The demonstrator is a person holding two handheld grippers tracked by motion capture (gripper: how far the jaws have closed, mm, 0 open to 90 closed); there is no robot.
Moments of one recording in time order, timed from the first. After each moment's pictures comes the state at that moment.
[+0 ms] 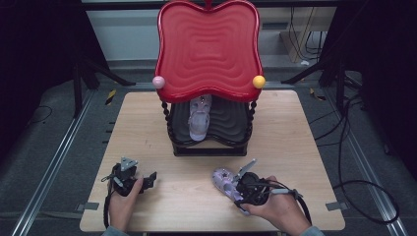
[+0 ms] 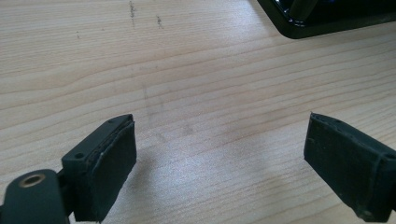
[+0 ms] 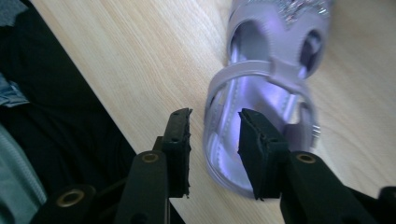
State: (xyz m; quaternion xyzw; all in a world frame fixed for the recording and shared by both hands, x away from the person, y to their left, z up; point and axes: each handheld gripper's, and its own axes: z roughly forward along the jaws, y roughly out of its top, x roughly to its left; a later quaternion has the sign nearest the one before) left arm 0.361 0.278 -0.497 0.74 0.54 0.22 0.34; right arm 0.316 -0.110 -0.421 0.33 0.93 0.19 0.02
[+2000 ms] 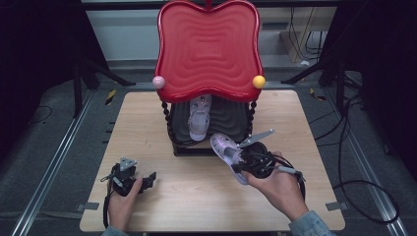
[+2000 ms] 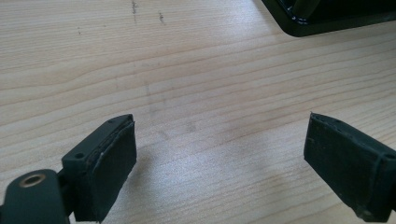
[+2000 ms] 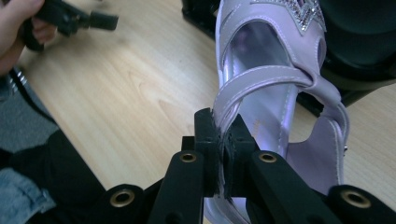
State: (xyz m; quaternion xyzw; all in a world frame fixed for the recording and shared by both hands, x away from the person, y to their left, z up) left arm 0.362 0.280 -0.498 0.74 0.54 0.22 0.34; right arm 0.348 -0.117 -0.348 0.39 0.86 0.32 0.08
